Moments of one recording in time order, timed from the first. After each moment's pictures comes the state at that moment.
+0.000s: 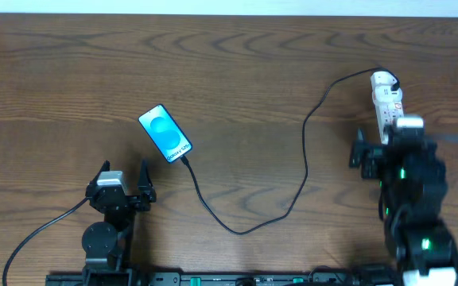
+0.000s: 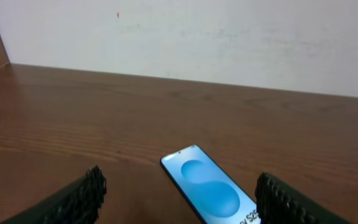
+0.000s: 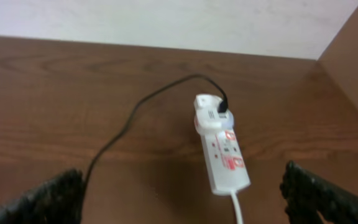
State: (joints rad) left arm -0.02 0.01 0.02 -0.11 -0.03 -0.09; right arm 0.09 0.75 0.71 -0.41 0.20 -0.04
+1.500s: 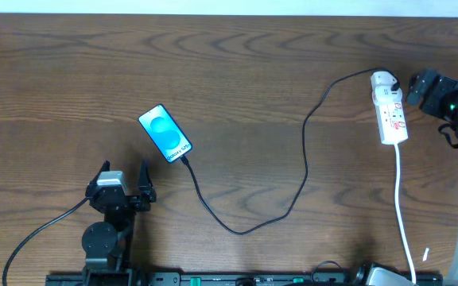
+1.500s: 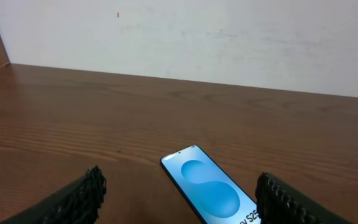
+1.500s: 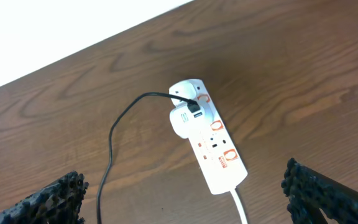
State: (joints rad) left arm -0.02 0.01 0.02 -0.11 -0.03 -0.09; right arm -0.36 1.36 1.34 -0.73 -0.17 0.13
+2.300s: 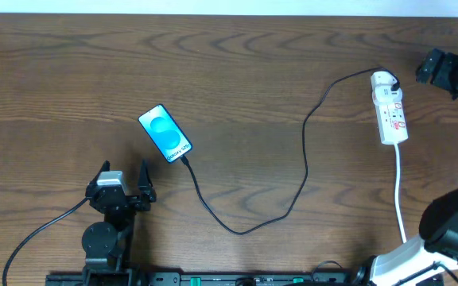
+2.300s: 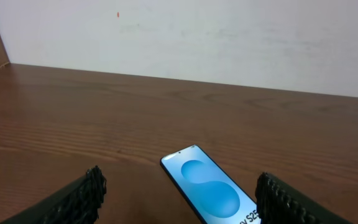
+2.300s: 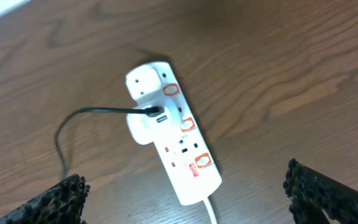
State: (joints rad) left arm -0.02 0.01 0.02 -0.11 -0.03 -0.09; right arm -0.41 1.85 1.79 -1.00 -0.15 0.01
